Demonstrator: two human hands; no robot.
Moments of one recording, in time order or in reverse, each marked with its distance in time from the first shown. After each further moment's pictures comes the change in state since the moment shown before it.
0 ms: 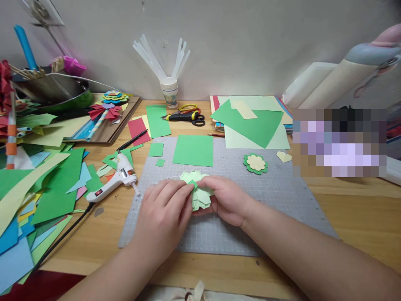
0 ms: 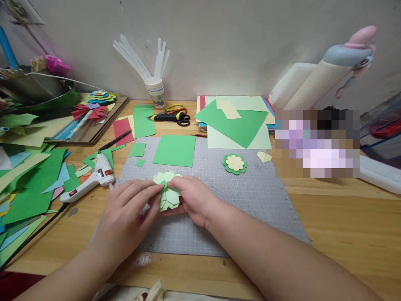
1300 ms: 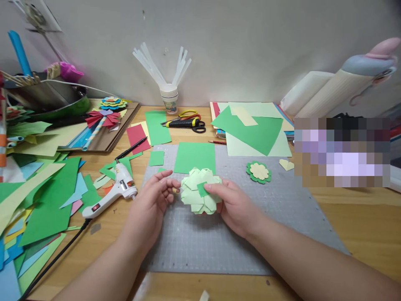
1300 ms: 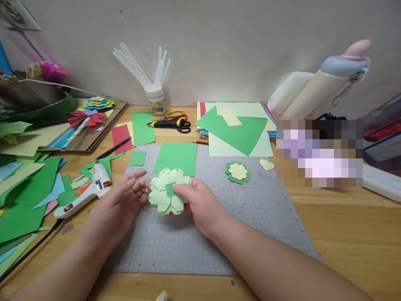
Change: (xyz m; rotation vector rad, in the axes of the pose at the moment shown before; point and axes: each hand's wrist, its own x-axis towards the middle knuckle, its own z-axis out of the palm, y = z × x) left_hand 0.028 -0.032 0.002 -1.499 0.075 -1.198; right_hand 0.007 0.002 -0.005 0.038 -0.039 -0.284
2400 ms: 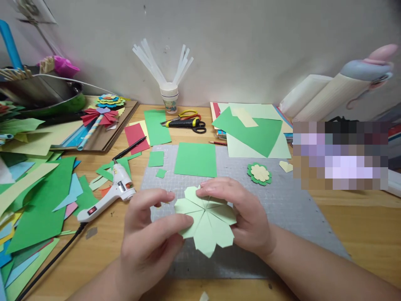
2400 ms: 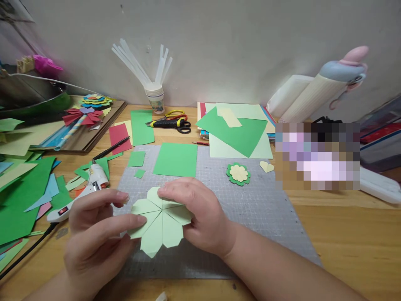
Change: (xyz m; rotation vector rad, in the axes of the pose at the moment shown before) left_hand -0.032 -0.001 -0.020 1.046 -0.149 1.211; right_hand -0.014 -0.008 -0.011 -0.985 -0.193 -1.017
